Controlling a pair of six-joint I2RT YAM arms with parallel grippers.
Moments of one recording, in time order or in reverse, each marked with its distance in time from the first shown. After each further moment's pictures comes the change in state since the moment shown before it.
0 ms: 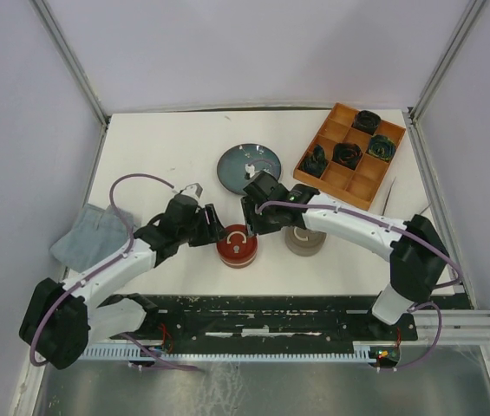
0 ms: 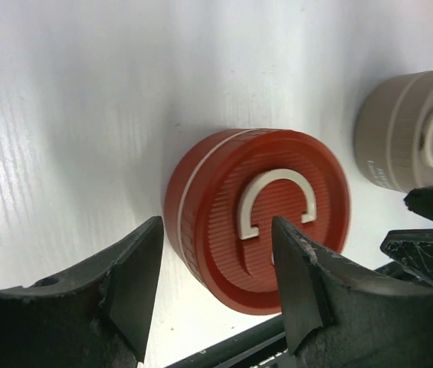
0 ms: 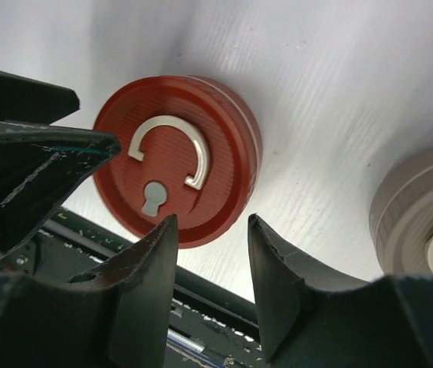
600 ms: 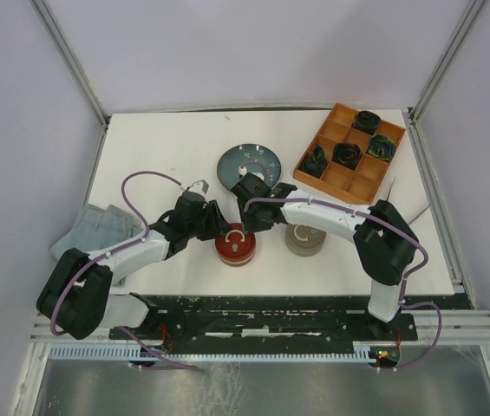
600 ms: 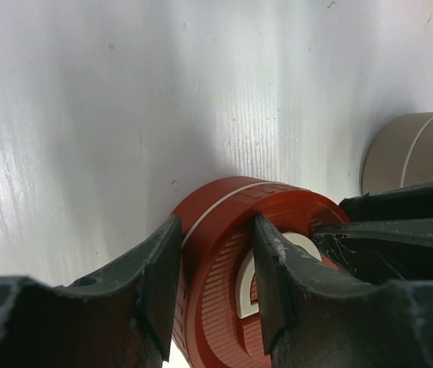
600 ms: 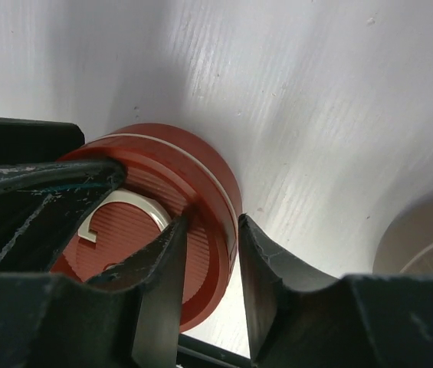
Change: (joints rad) left arm 0.014 0.201 -0.005 0.223 0.023 -0.009; right arm -0.013 0.195 0.077 0.031 0.051 0.022
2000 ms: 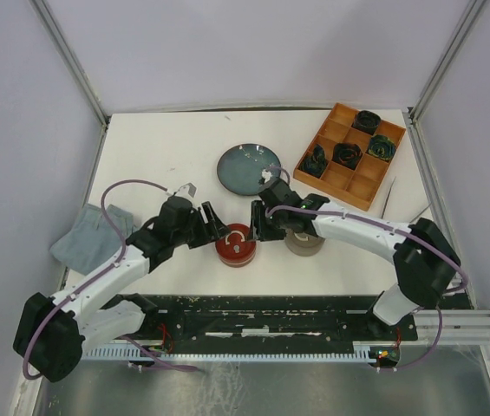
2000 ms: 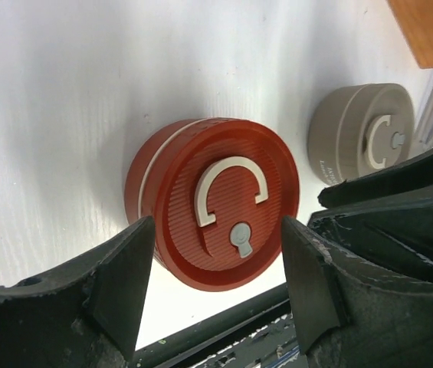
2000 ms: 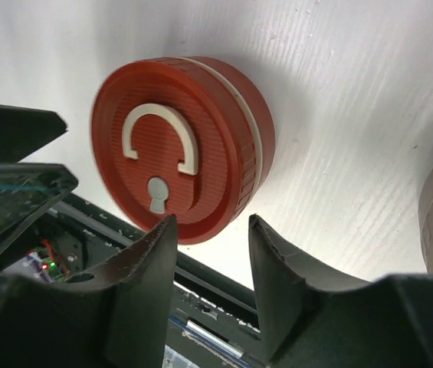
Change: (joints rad) left arm -0.014 -0.330 -0.010 -0.241 0.012 -0.119; right arm -0.052 -0.306 -0.298 0.180 -0.208 0.131
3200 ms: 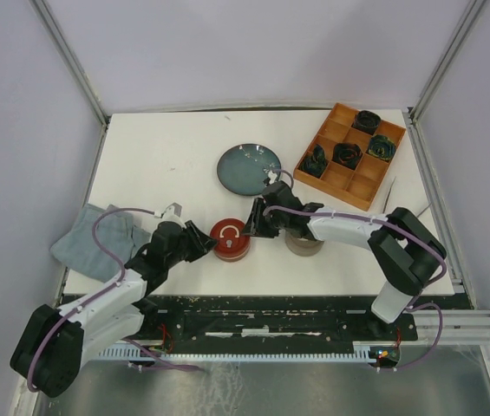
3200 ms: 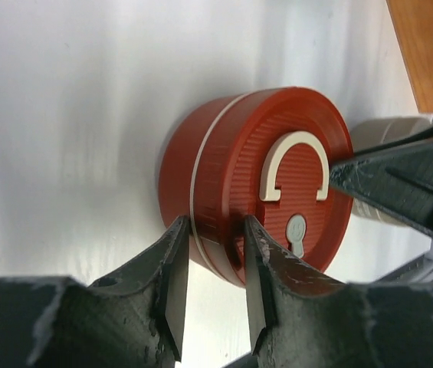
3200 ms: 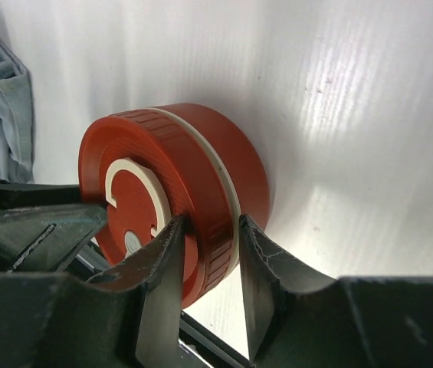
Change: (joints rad) left arm 0.060 -0.063 -0.341 0.371 -0.044 -0.107; right arm -0.047 0.153 -0.135 0.427 -0.067 0.141
